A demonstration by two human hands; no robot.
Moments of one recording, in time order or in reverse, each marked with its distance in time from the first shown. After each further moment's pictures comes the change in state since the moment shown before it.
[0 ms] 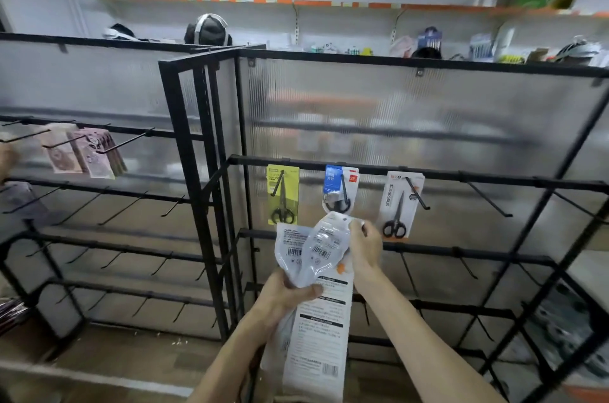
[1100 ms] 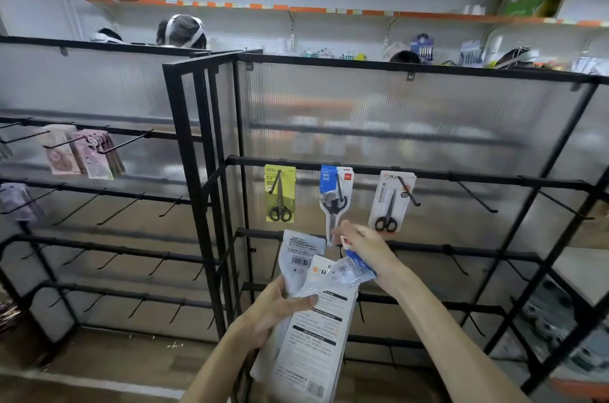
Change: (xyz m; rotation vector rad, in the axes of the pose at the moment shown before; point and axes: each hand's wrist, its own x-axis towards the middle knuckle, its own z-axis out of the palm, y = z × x) left_hand -0.024 -0.006 -0.010 -0.033 -0.296 -0.026; right_hand -0.013 -0.018 -0.048 -0.222 -0.466 0.011
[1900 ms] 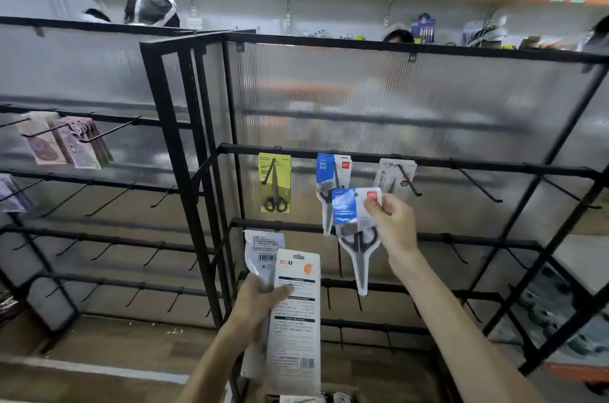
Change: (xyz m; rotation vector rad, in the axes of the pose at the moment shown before) left_hand 0.014 -0.031 -0.021 -0.012 0.340 0.026; right_hand 0.016 -0.004 -0.025 0.076 0.362 -0.244
